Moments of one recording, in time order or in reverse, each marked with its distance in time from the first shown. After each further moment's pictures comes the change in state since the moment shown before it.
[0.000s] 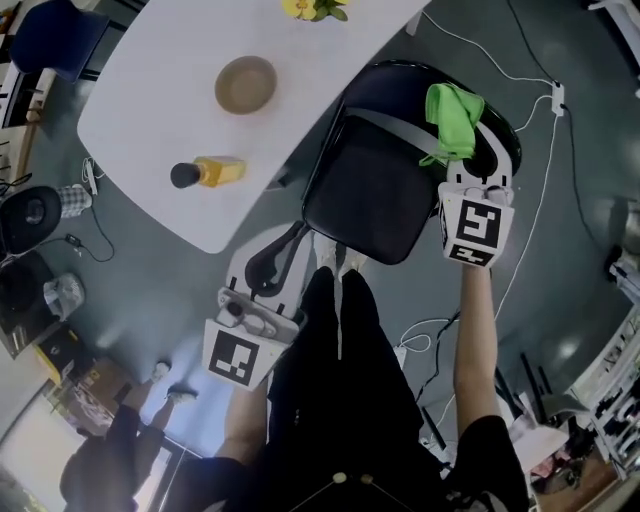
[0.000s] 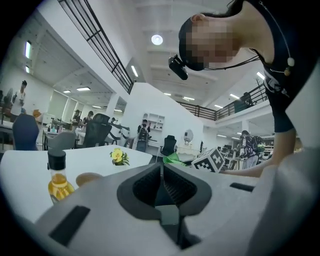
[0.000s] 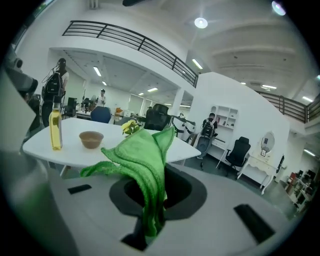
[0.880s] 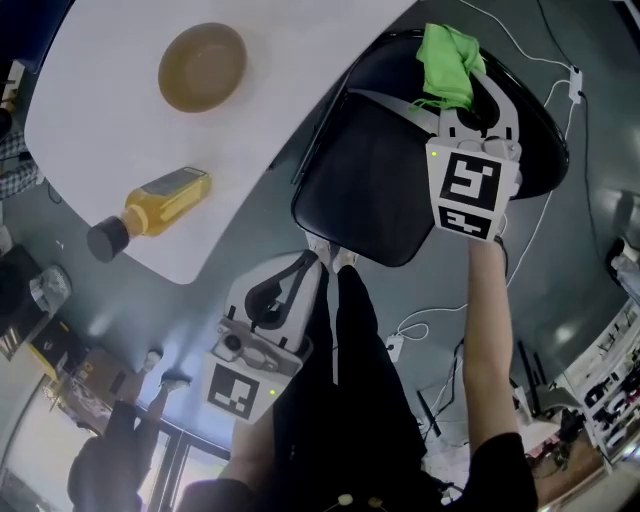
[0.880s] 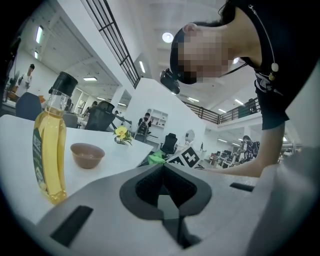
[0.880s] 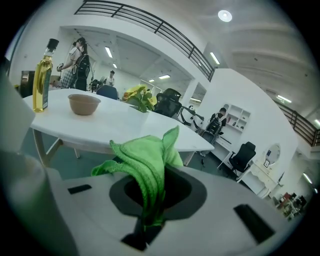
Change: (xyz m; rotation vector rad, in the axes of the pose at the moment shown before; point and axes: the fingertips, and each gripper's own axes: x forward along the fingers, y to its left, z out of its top) left arm 0.030 0.020 -0.084 -0.091 0.009 -0.013; right arm 0.114 0.042 -0.054 -0.167 0.124 0.032
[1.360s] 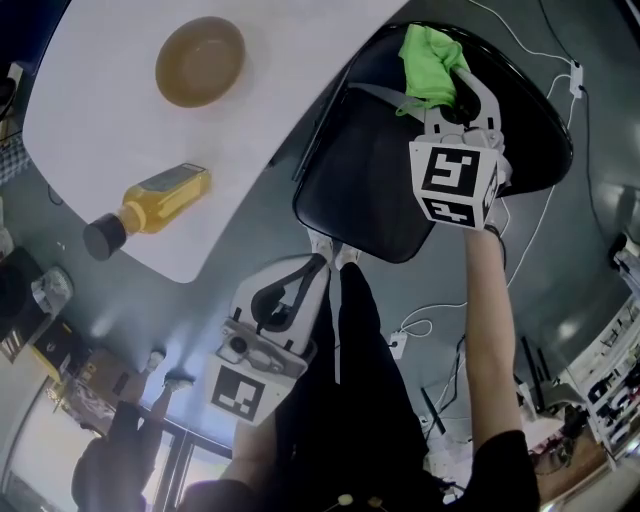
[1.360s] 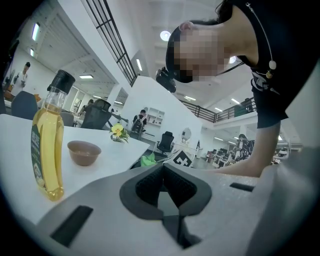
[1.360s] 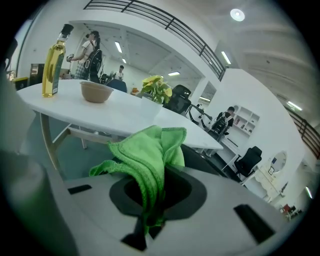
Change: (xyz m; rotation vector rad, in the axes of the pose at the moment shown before) left arm -0.005 -0.010 -0.008 0.011 0.023 -0.040; right arm 0.009 0.031 -0.019 -0.083 0.036 0.060
